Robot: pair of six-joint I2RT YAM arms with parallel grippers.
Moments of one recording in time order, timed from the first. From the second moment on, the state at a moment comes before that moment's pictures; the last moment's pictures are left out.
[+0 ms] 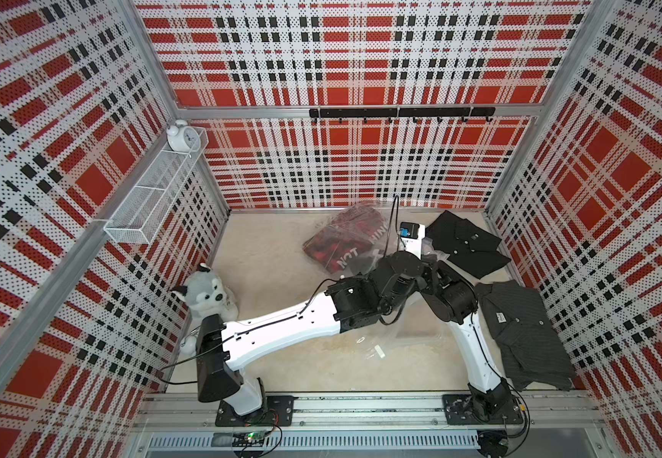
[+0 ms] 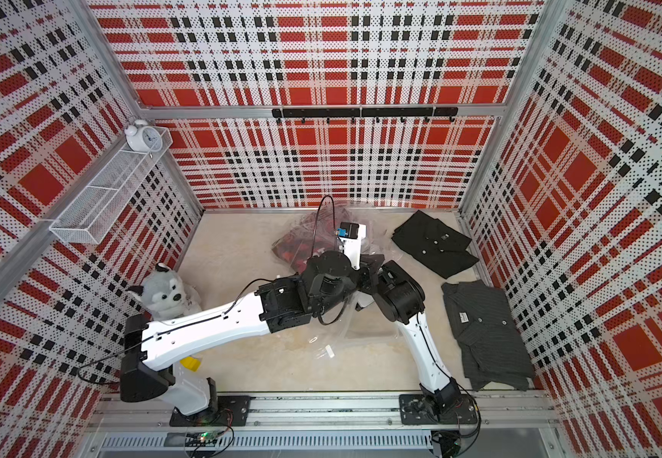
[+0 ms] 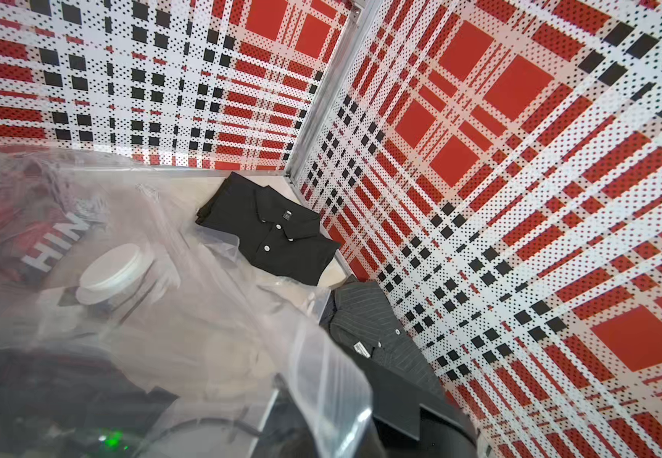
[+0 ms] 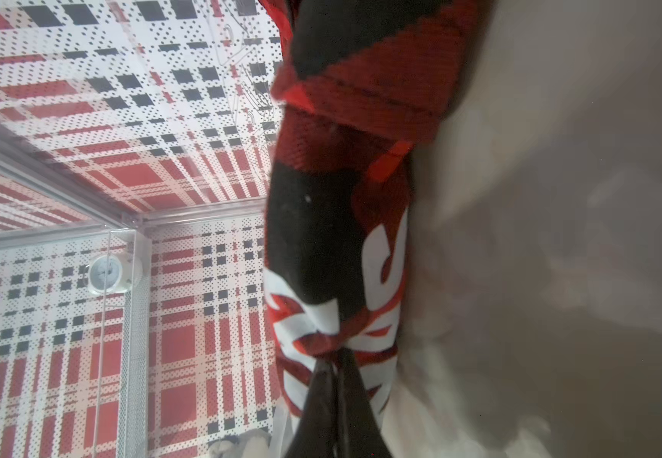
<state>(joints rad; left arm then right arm) -1.21 1.61 1.58 -0.20 -0.38 -0.61 0.61 2.36 1.15 1.05 -0.19 1.59</state>
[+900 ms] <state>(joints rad) -1.18 1.57 1.42 -0.04 -0.41 -0.65 0.59 2.28 0.94 1.18 -0.22 1.58</state>
